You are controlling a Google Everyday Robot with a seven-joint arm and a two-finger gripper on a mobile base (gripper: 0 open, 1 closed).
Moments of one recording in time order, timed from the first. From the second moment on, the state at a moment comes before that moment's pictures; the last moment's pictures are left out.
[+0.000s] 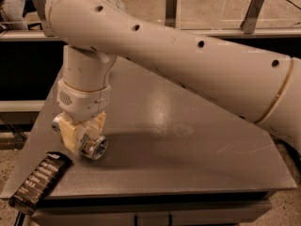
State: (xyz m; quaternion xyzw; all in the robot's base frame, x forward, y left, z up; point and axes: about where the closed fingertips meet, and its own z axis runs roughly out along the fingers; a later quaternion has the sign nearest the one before) arm 0.406 0.152 0.847 -0.88 -0.44 0.04 0.17
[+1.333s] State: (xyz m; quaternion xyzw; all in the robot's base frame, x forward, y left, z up) arm 0.409 0.149 0.849 -0.88 -0.44 0.04 0.18
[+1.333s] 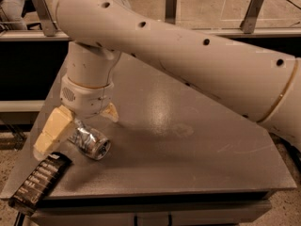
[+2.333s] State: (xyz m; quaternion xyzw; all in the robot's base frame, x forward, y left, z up) arm 0.437 0.078 0.887 -0.94 -0.26 0.02 0.21
